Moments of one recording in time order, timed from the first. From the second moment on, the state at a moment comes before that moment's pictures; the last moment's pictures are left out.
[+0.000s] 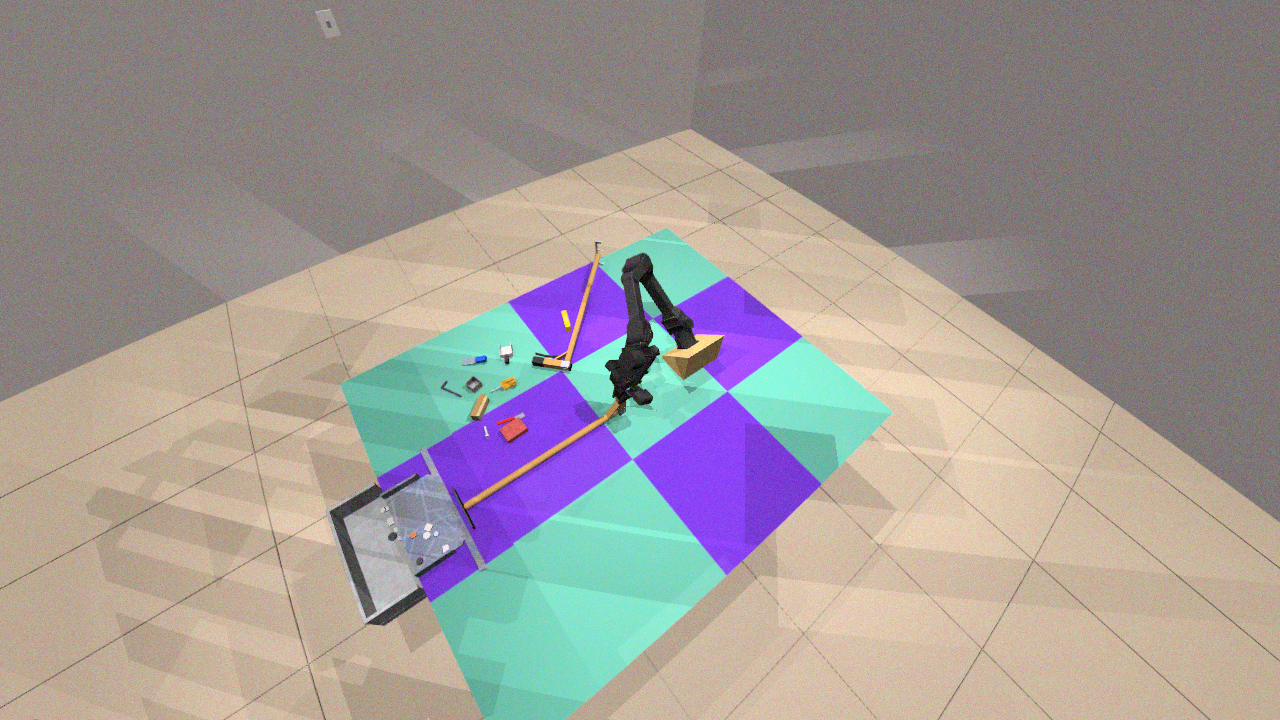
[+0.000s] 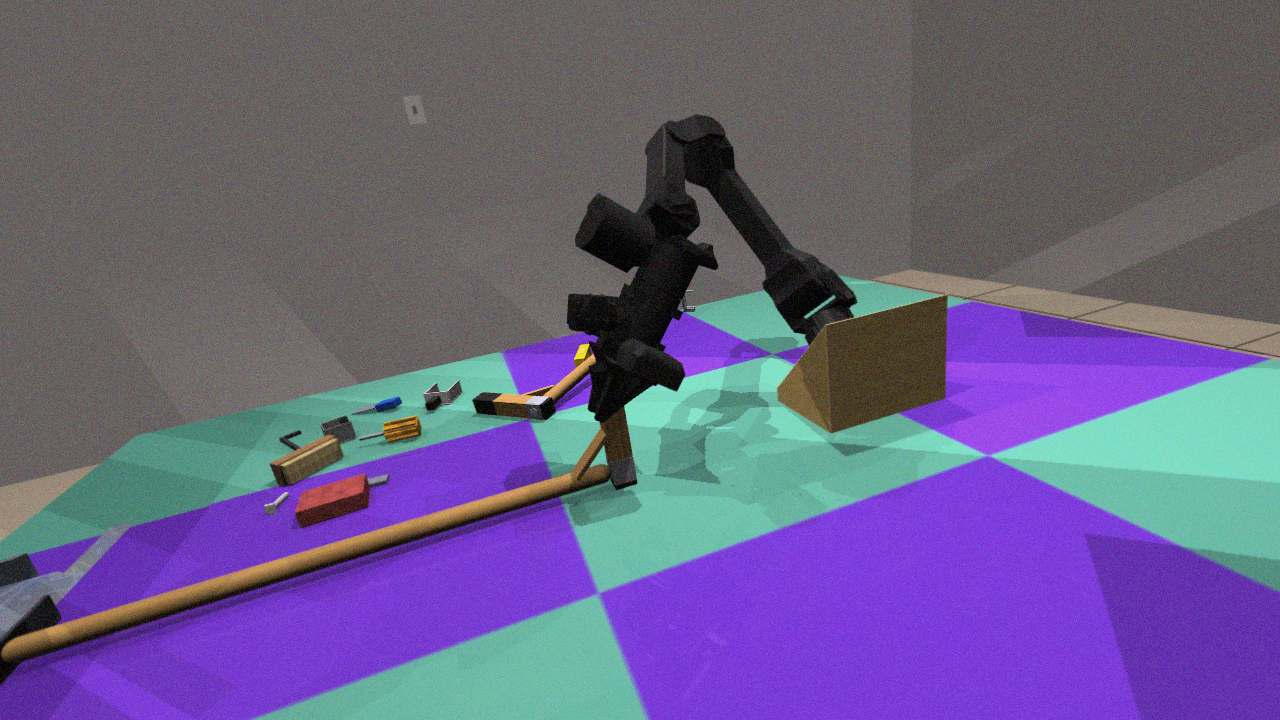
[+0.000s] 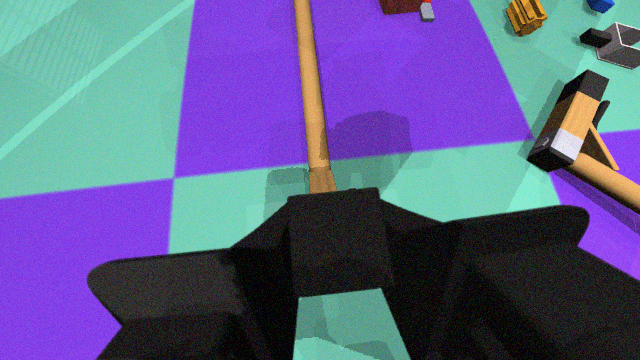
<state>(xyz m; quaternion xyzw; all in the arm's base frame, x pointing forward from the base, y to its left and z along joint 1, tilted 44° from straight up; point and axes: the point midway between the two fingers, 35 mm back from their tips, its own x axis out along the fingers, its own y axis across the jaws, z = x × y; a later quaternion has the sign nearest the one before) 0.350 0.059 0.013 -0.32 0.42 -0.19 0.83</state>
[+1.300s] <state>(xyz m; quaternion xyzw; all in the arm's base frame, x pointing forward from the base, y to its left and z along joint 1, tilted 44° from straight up) 0.410 0.057 0.014 -0.32 0.42 -0.18 0.83</state>
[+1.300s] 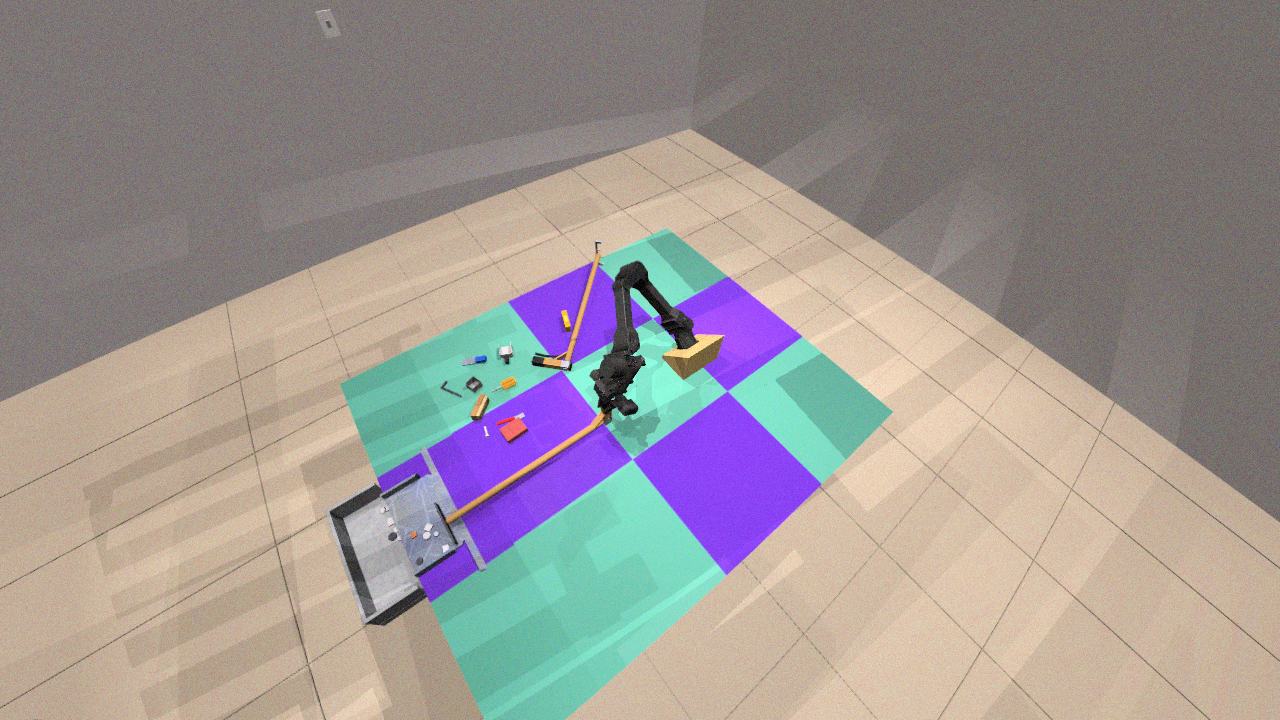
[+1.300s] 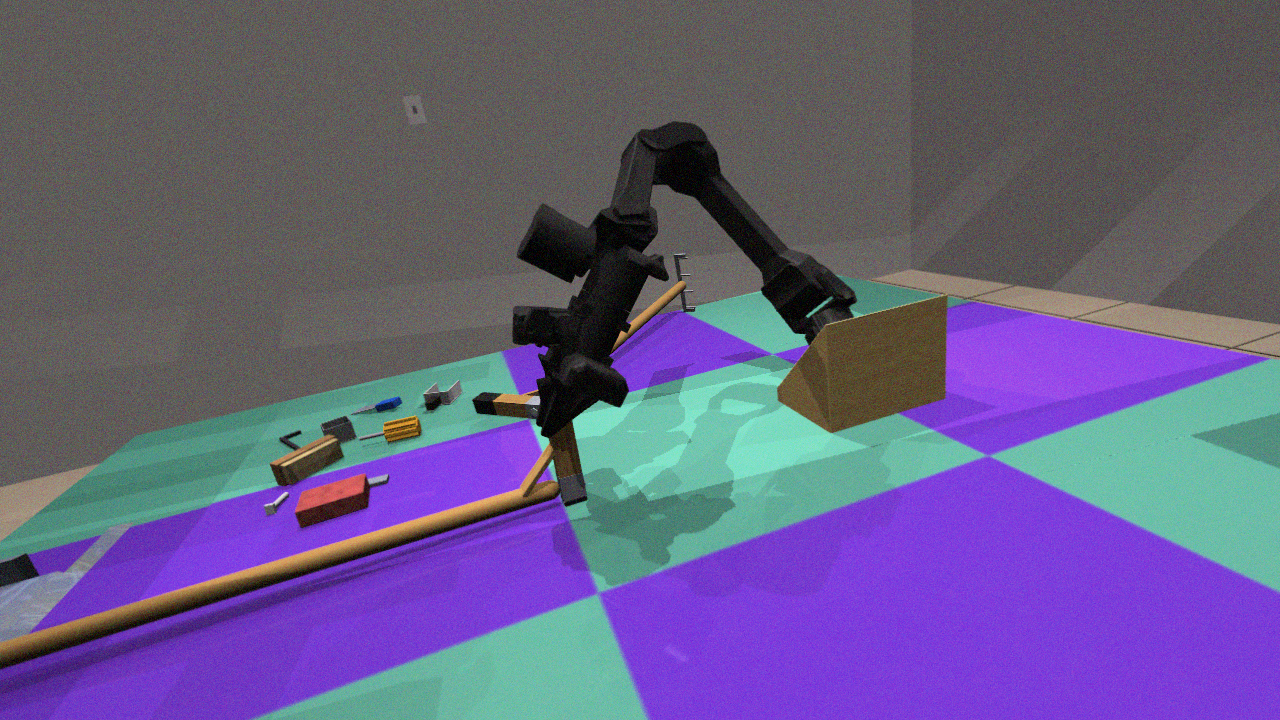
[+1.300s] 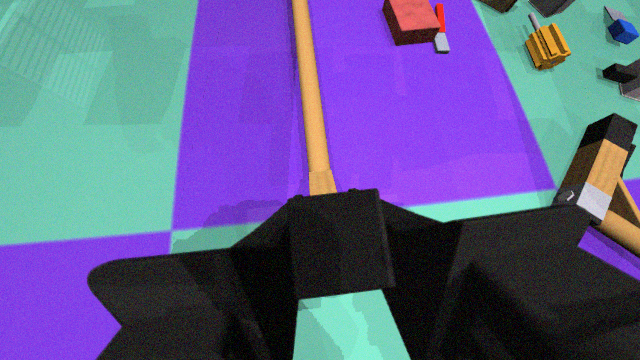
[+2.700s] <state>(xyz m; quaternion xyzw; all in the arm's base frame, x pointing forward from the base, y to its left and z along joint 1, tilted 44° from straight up) 0.476 0.058 0.013 -0.32 0.42 -0.18 0.83</state>
